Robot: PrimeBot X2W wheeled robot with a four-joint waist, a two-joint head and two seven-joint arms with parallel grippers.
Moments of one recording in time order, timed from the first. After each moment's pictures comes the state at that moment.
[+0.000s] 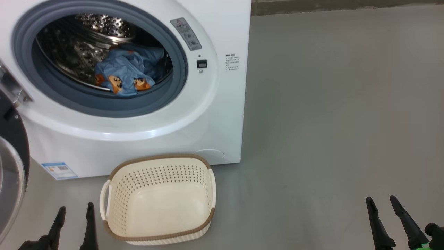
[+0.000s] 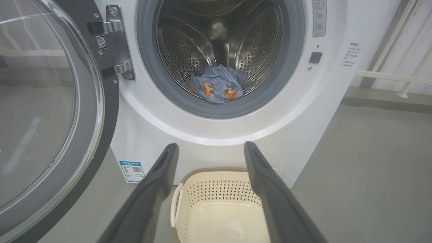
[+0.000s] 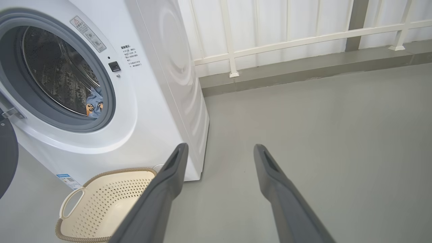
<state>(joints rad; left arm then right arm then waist) 0.04 0.08 0.12 0.21 -0.22 -0.13 -0.26 0.12 -0.23 -0.03 0.12 0.43 0.13 -0.26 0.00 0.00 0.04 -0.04</state>
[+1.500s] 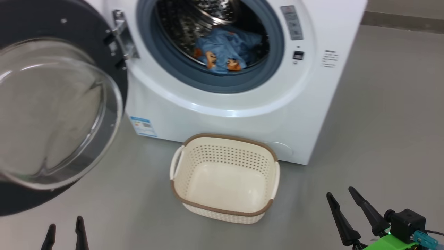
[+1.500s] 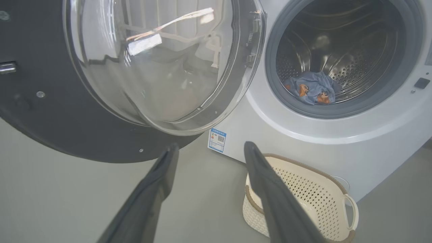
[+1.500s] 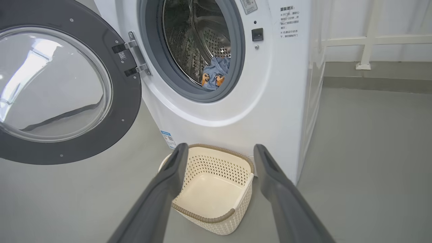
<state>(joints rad) 0.10 0.04 0.18 0.19 -0.29 -0.13 -0.26 0.02 -0.27 0.18 0.18 0.45 0.13 -0.26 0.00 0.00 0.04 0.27</state>
